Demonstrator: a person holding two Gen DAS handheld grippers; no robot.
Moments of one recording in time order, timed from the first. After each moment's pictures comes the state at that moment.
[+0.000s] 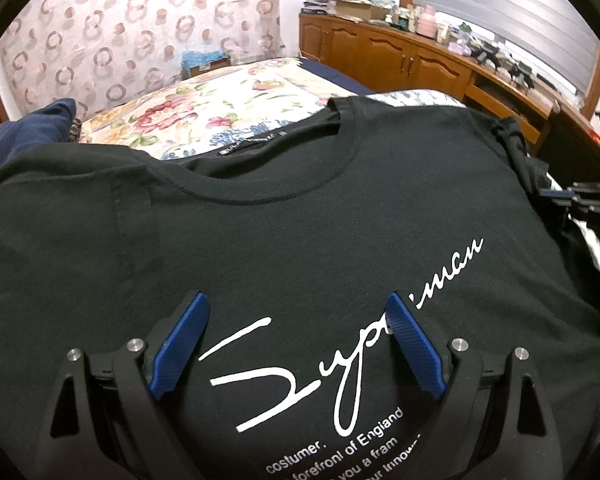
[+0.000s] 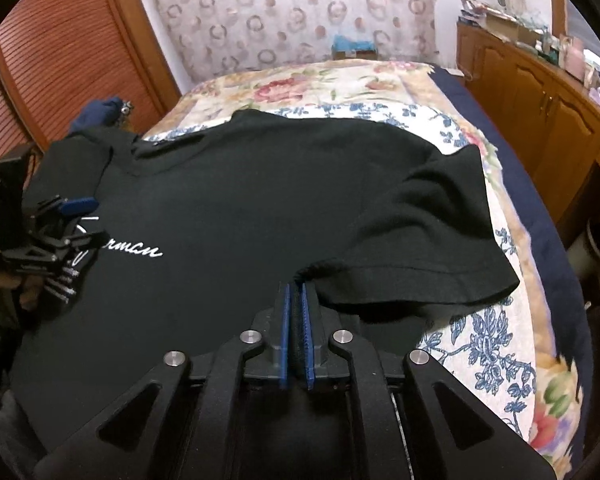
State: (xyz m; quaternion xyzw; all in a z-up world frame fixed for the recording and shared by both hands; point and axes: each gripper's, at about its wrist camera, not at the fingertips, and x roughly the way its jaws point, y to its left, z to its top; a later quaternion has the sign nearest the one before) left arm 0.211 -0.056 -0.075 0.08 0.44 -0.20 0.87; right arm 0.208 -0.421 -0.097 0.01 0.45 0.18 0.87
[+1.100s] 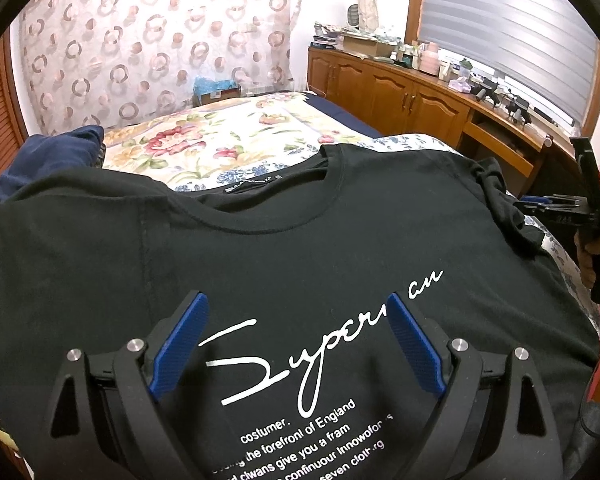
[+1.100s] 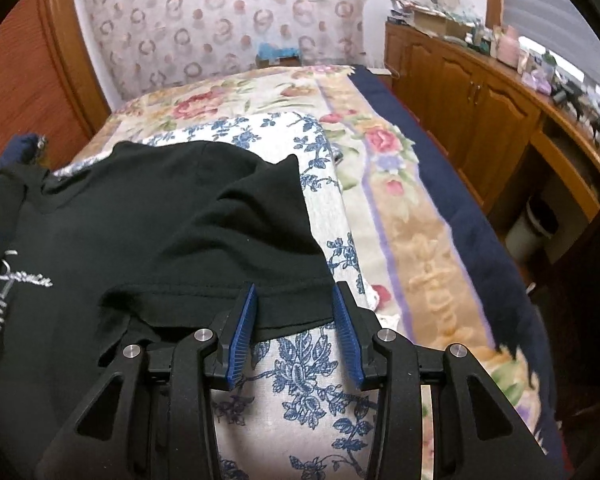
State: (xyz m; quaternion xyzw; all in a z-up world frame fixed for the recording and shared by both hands) left arm 0.186 -0.055 -0.045 0.05 0.39 -0.19 0.90; right arm 0.228 -0.502 -0.098 0.00 0.44 0.05 0.89
